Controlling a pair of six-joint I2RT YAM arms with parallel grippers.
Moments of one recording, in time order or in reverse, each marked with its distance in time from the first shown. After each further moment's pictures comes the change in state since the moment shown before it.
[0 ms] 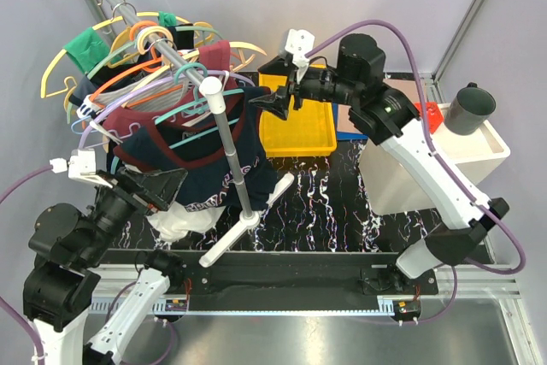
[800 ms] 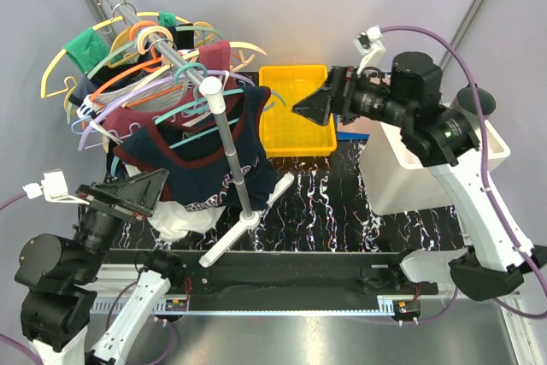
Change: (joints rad) left arm 0.003 -0.124 -0.047 0.103 -0.104 -0.121; right arm -0.189 -0.271 -0.159 -0.310 0.166 0.878
